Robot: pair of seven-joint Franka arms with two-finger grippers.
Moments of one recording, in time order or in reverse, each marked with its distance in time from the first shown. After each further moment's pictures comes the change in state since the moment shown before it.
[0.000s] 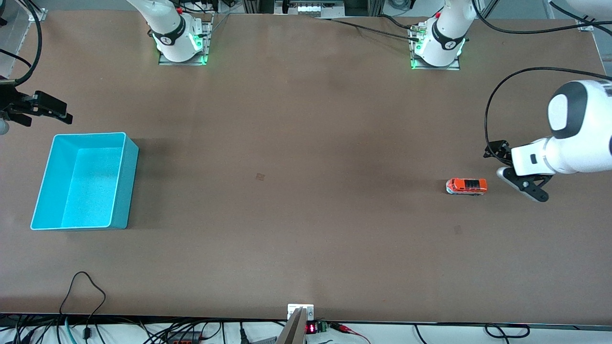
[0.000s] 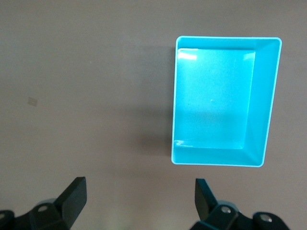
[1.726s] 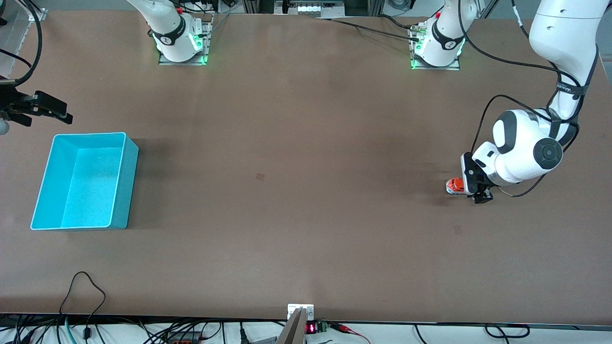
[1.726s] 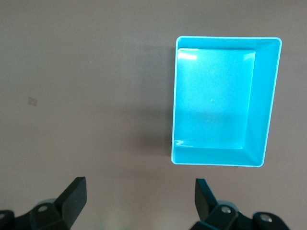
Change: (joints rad) left arm -0.005 0.169 0.000 -0.231 0.000 0.553 0.867; right arm 0.000 0.000 0.000 0.000 0.000 0.000 0.000
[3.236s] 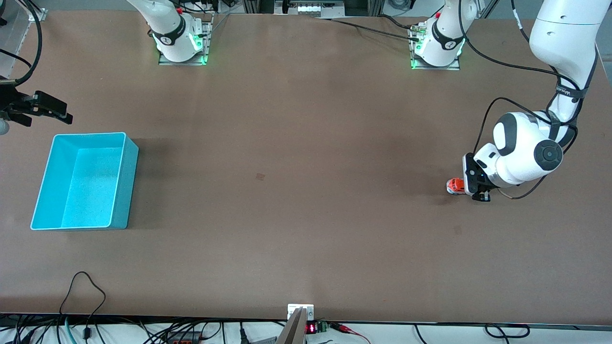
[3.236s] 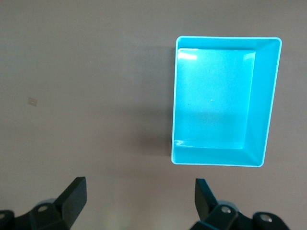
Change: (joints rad) left arm 0.012 0.012 0.001 0.005 0.000 0.020 0.066; right arm 0.000 0.000 0.000 0.000 0.000 0.000 0.000
